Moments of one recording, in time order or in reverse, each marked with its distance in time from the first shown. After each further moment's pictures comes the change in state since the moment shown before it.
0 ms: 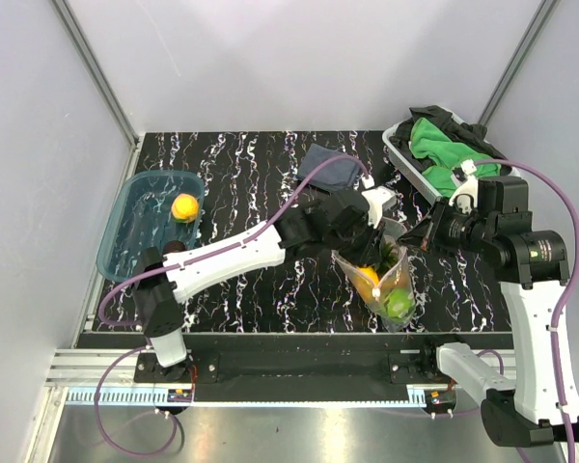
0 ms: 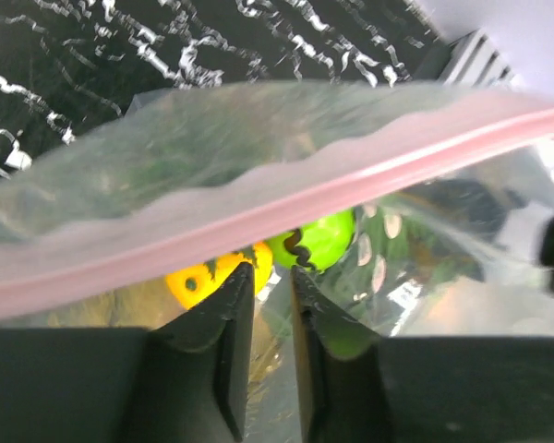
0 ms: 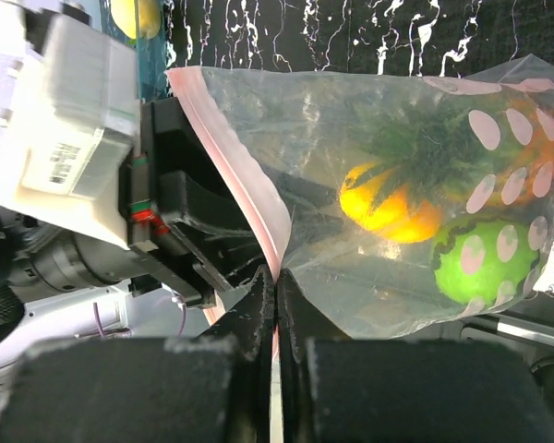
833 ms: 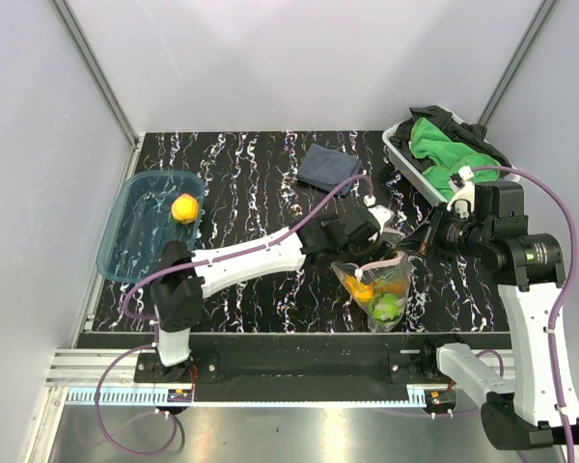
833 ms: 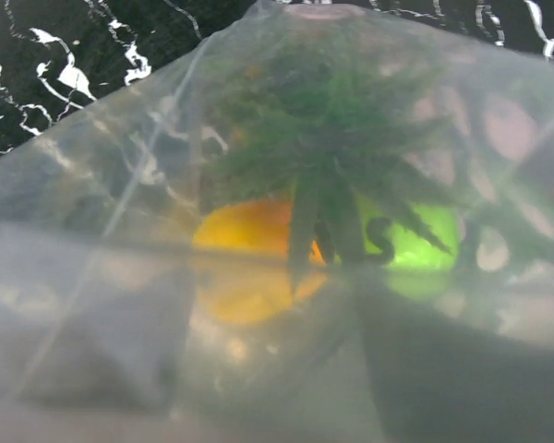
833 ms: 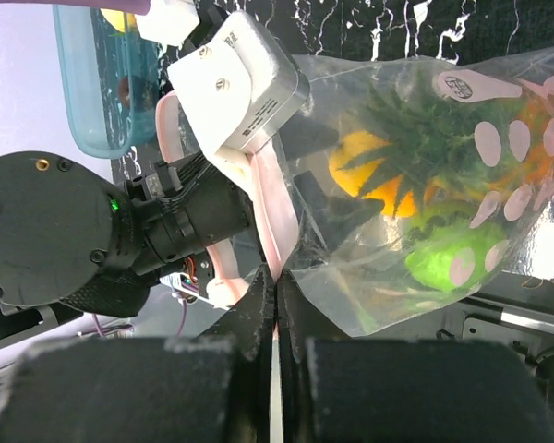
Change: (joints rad) left arm -0.019 0.110 -0.024 -0.095 -0.164 0.013; right arm 0.000 -0.025 -0.051 0.002 0.000 0.014
